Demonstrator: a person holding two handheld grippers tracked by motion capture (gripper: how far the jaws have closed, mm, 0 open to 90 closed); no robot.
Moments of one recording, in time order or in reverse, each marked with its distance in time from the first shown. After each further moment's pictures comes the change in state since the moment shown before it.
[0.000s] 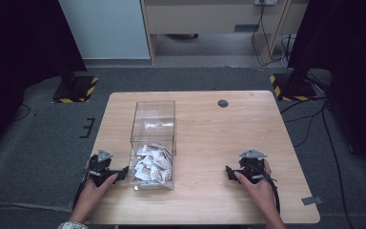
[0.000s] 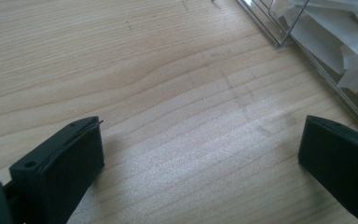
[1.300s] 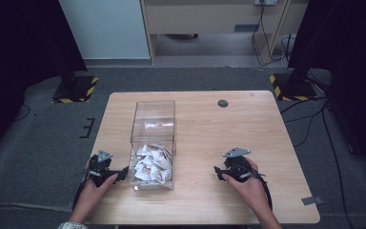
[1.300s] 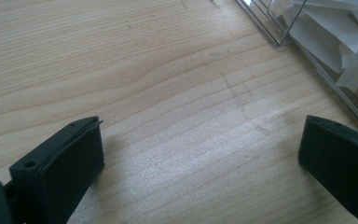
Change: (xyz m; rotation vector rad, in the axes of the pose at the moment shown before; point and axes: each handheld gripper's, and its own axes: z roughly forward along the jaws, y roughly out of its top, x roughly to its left) left arm -0.001 0.000 0.000 0.001 -0.001 0.000; right arm 0.047 0.031 -0.015 0.044 0.113 -0.156
